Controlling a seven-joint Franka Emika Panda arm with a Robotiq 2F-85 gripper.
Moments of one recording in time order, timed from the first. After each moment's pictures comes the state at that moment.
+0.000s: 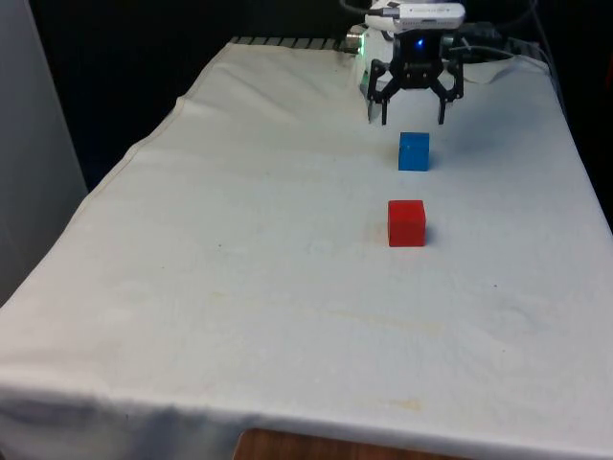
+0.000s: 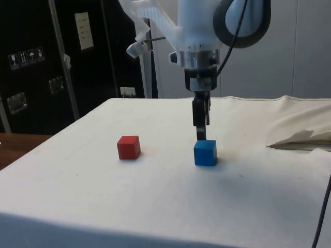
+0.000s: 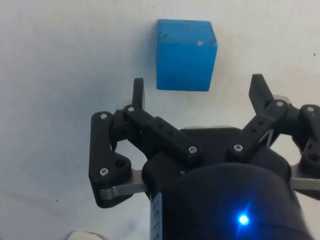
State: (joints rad) arm 0.13 -0.02 -0.01 -2.74 -0.03 2.74 0.02
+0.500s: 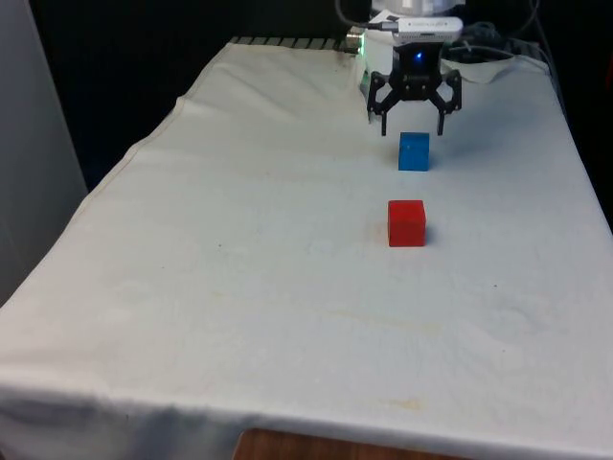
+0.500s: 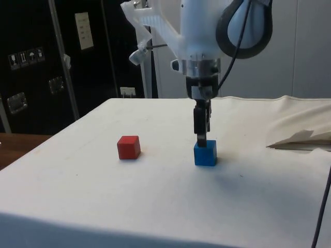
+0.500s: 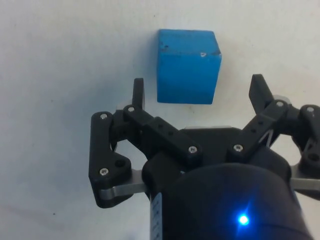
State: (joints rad) arm 0.13 0.05 -0.01 -2.75 -0.02 2.83 0.02
